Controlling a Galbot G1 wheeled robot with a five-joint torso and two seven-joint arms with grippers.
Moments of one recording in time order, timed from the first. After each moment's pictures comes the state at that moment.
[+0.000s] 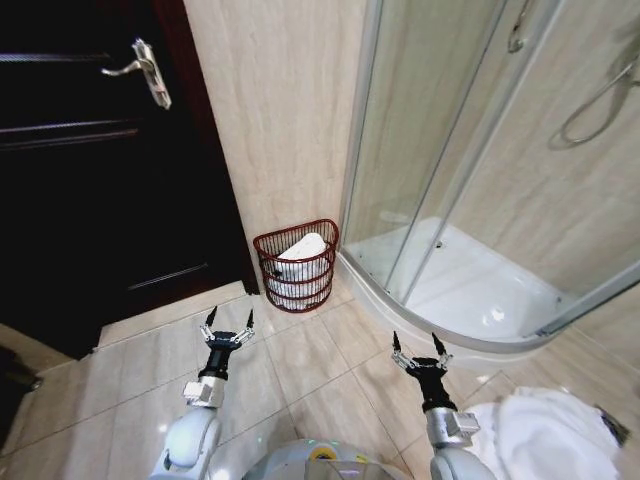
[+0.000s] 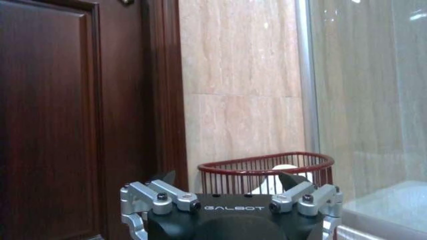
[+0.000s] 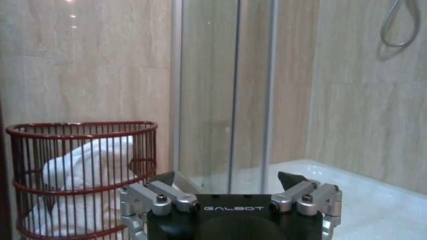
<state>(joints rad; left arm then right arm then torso) 1.62 -1.36 -0.60 -1.93 -0.14 -0.37 -0.01 -1.77 1.53 0.61 2.07 0.05 0.22 -0.04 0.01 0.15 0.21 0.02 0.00</state>
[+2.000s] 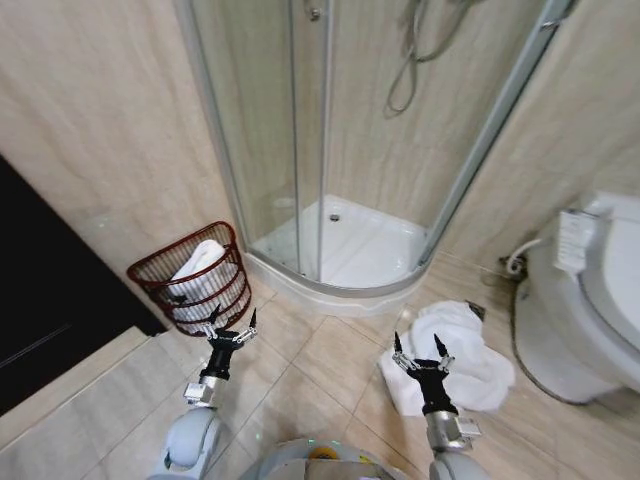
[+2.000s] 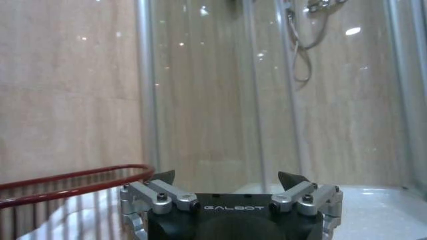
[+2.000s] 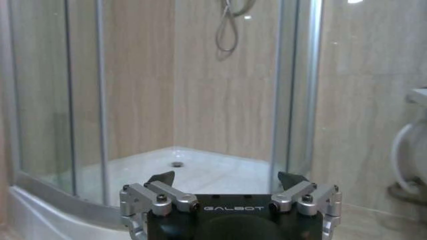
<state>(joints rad) 1.61 -1.36 -0.59 -1.93 -0.12 -0.41 0.03 -1.79 1.55 0.61 2.08 0.05 0.25 -0.03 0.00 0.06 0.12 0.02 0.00</state>
